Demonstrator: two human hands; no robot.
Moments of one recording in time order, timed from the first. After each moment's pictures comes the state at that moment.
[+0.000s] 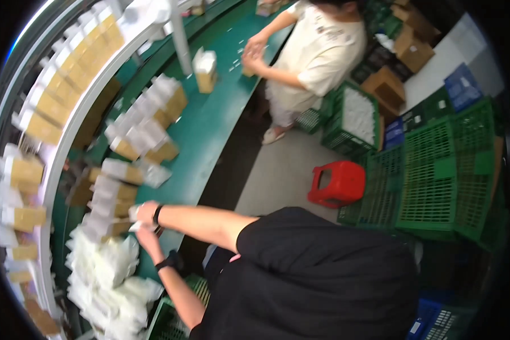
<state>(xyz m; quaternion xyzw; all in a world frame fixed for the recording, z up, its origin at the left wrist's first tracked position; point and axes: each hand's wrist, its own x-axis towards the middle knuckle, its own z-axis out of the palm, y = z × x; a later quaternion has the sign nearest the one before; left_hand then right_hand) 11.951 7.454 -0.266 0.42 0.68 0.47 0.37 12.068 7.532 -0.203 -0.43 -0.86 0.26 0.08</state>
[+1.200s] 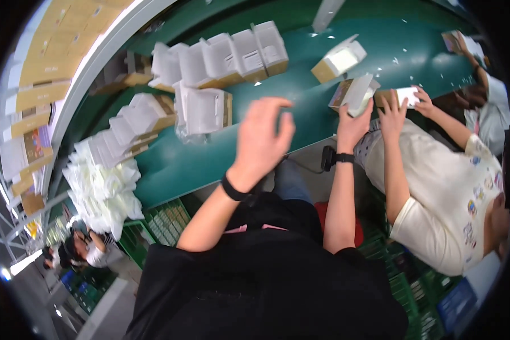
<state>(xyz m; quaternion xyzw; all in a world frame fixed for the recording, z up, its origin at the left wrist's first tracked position) 12.349 7.740 -0.065 0.63 0.60 0.43 0.23 12.584 7.796 -0.207 -0.75 -0.53 0.06 0.39</state>
